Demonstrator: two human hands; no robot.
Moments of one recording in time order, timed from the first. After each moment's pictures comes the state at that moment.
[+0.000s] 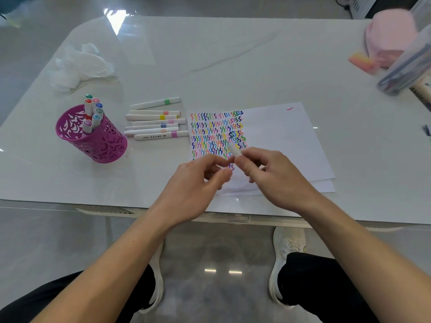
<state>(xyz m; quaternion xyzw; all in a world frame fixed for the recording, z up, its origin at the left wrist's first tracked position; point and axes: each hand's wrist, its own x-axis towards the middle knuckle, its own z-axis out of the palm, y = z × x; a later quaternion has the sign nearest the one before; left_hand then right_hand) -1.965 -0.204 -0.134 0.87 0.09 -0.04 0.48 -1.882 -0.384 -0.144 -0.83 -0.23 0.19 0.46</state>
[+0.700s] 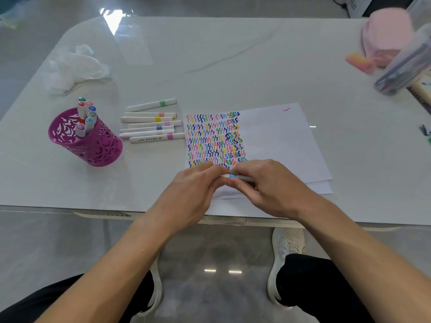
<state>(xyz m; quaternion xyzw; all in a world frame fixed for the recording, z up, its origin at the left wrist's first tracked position) -1.964 -0.201 -0.144 0.96 -0.06 0.00 0.29 -1.881 -0.389 -0.149 -0.87 -0.40 0.11 0.27</state>
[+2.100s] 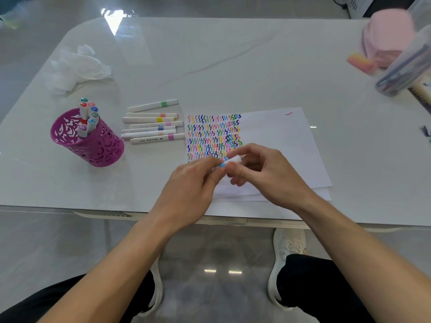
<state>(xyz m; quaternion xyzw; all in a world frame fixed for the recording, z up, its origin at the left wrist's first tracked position) -1.963 -0.202 -0.138 0.94 0.02 0.04 0.35 -1.879 -0.379 -0.139 -0.76 -0.18 0.25 0.57</state>
